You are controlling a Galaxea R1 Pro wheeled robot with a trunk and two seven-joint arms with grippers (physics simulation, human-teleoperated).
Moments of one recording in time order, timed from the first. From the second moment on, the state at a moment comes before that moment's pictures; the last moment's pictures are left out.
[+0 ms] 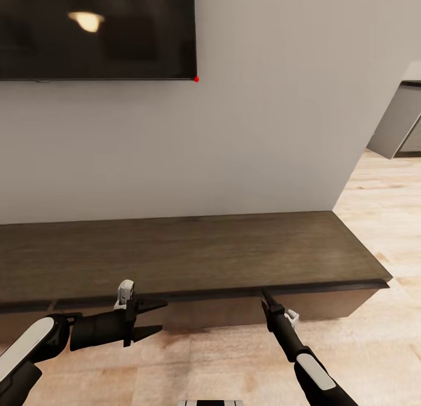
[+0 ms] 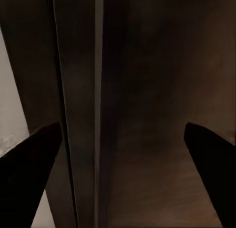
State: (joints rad) left arm -0.26 0.49 -0.28 -1.56 1.99 1.00 0.17; right arm -0.45 -0.03 0.10 -0.52 -1.43 0.13 0.69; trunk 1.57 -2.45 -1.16
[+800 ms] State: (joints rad) left arm -0.26 0.49 -0.28 -1.56 1.99 1.00 0.17; right arm -0.45 -0.03 0.10 -0.52 -1.43 0.13 0.69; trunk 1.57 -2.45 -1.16
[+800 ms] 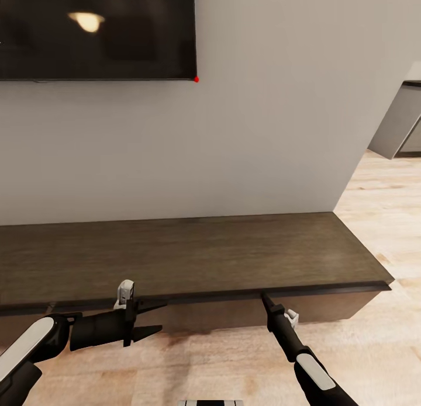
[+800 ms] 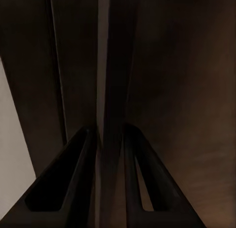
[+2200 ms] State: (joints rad) left arm -0.26 0.49 -0.28 -1.56 1.99 1.00 0.17; right arm -0.45 -0.03 0.08 -0.52 -1.44 0.13 0.68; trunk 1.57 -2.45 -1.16
